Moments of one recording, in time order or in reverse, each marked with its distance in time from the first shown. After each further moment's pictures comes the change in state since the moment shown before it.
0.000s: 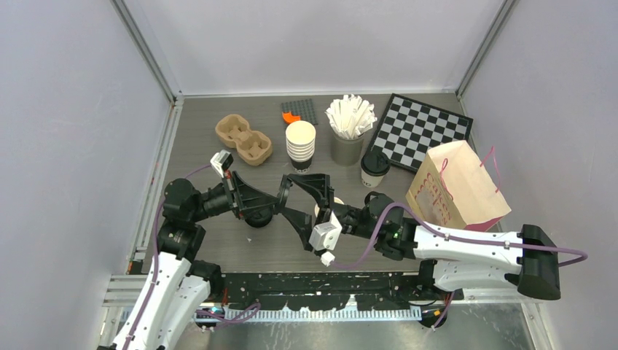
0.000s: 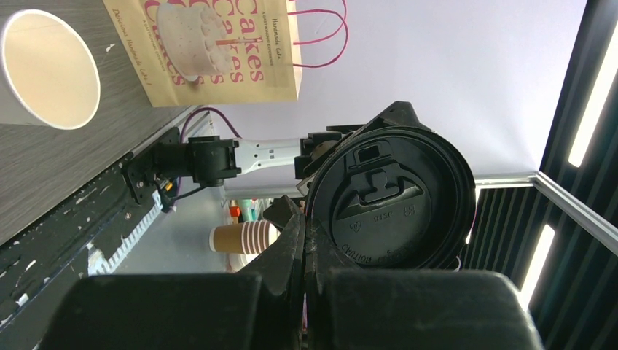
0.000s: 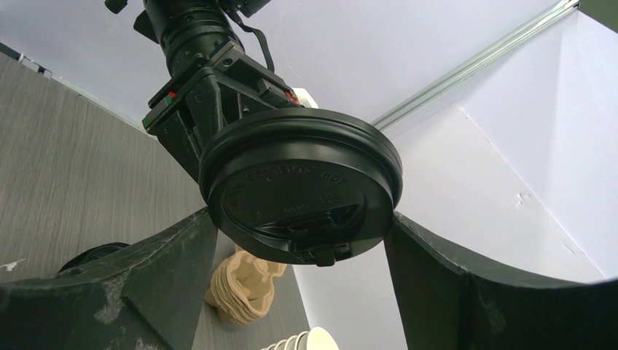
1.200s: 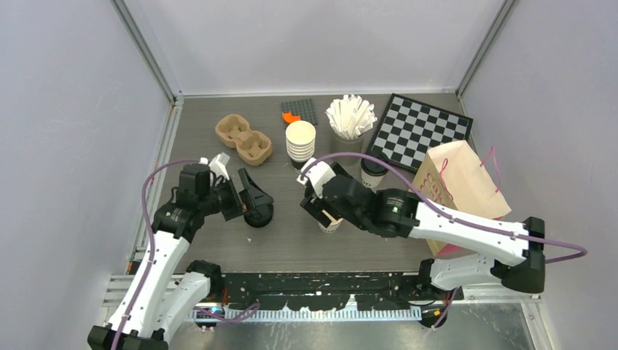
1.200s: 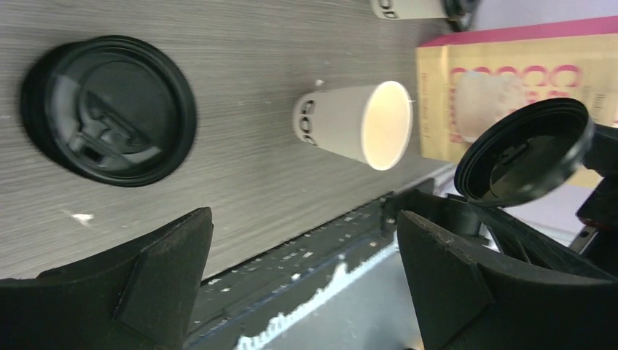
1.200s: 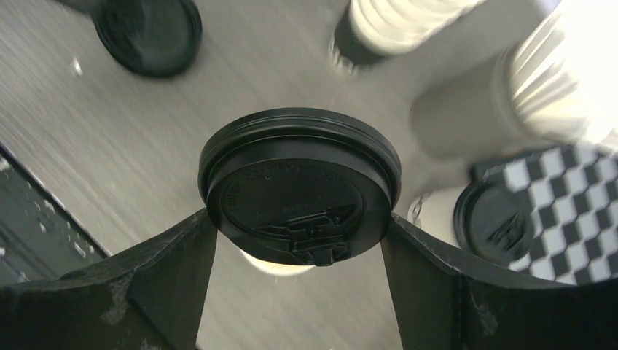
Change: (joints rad) left arm -0.002 0.174 0.208 -0.727 -0.468 0.800; right arm -0.022 0.108 0.460 -1.178 0.609 0.925
